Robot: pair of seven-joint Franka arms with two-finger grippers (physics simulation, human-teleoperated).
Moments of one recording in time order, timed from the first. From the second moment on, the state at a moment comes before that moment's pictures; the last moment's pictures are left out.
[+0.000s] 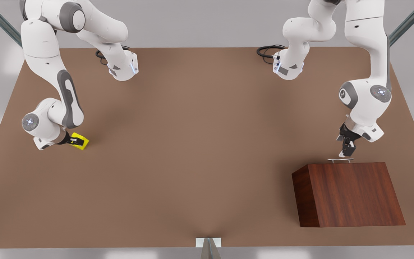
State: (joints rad) left arm -0.06 0.08 0.21 -2.25 -0.06 2.61 -1.15; right arm -0.07 0.37 -0.24 -2.21 0.06 2.51 -0.21
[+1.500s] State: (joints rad) left arm -0.03 0.09 0.25 -2.36 -0.17 2.60 -1.17; right arm 0.20 0.40 0.03 -2.05 0.24 2.44 0.54
